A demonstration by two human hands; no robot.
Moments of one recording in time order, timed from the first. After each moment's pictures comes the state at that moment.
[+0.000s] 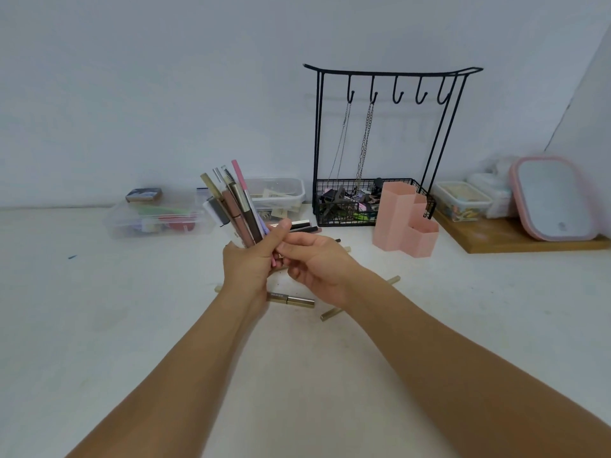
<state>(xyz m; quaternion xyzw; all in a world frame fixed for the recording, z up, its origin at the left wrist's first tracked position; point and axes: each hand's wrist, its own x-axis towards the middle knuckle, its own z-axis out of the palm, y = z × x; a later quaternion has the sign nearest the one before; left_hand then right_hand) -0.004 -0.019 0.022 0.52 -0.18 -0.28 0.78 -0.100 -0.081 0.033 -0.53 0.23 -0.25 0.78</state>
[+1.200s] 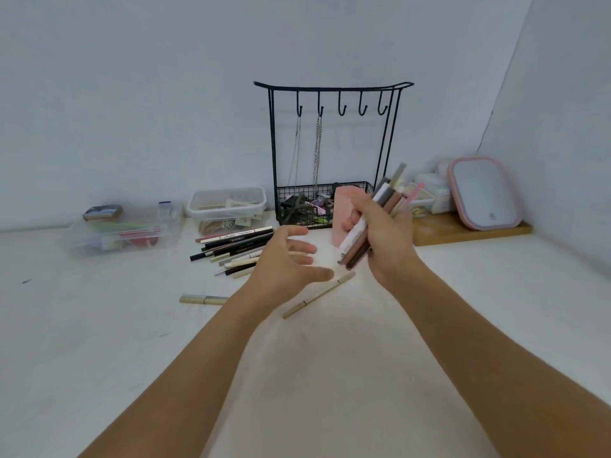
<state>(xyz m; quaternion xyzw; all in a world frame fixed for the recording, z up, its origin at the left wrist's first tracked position) -0.072 -0.024 0.050 0.63 -0.48 -0.33 0.52 -0.212 -0.104 0.087 -0.48 0.36 -0.57 0.56</state>
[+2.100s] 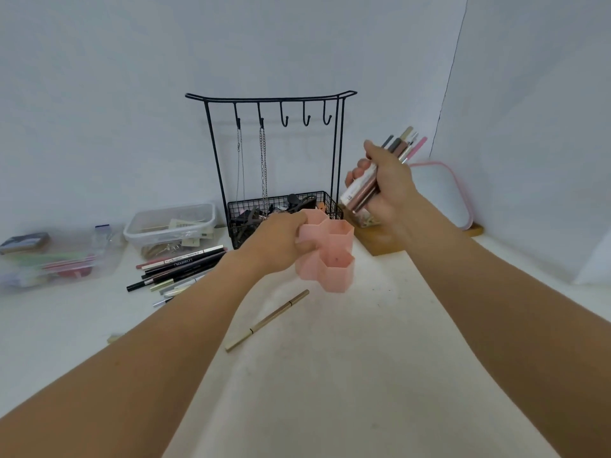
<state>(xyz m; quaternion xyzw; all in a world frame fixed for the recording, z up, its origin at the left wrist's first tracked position) -0.096 -0.140 0.078 0.63 -0.73 -0.06 0.25 -0.274 -0.223 0.143 -0.33 0.23 -0.58 0.71</state>
